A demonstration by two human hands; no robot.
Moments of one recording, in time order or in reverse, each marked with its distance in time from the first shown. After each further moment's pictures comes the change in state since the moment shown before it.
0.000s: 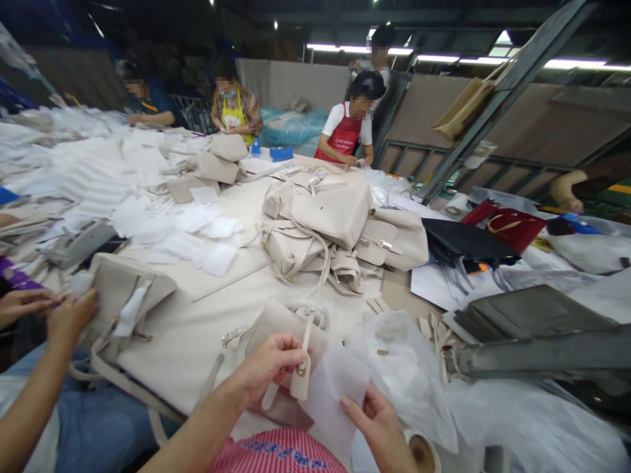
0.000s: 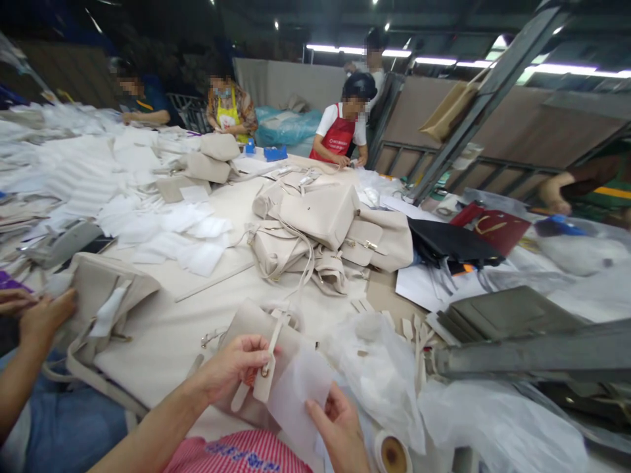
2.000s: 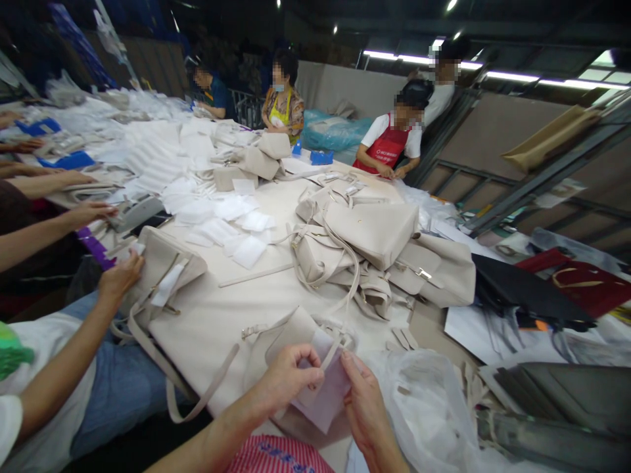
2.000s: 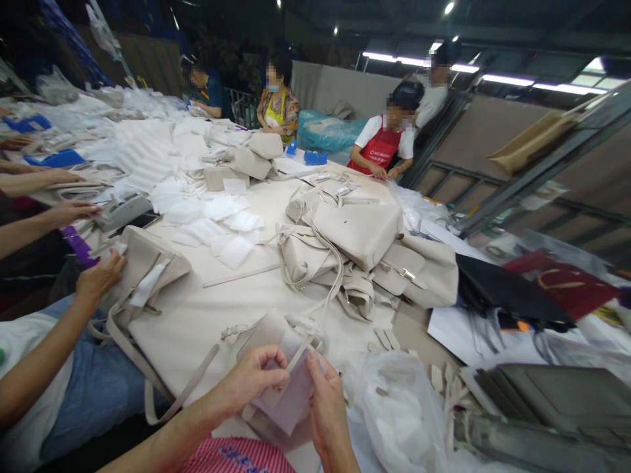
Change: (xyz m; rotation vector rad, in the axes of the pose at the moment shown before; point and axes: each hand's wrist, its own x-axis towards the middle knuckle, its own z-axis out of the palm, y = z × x) left_hand -0.010 -0.010 -0.010 0.203 0.240 0.203; right_hand 0.044 -0.035 0.090 0.135 -0.129 0.099
